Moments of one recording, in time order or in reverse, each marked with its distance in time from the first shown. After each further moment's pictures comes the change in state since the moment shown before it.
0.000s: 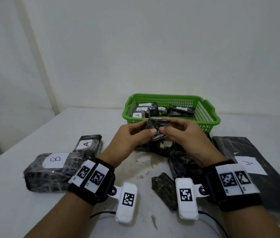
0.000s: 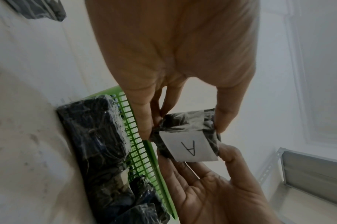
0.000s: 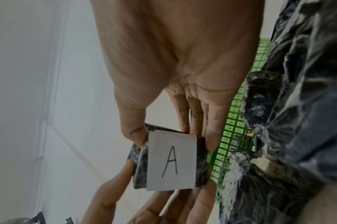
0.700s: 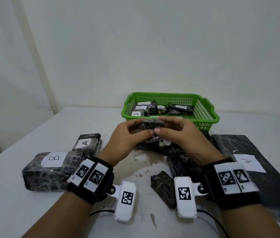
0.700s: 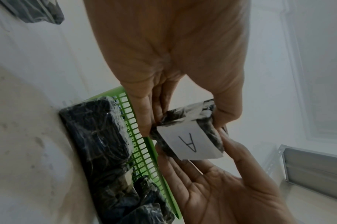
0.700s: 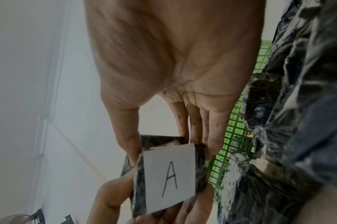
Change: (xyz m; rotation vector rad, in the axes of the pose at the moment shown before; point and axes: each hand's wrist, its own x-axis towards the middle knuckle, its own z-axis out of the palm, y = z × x) left_hand 0.003 -0.005 -0.003 0.048 0.071 0.045; right_hand -0.005 -0.004 0.001 -0.035 -0.091 -0.002
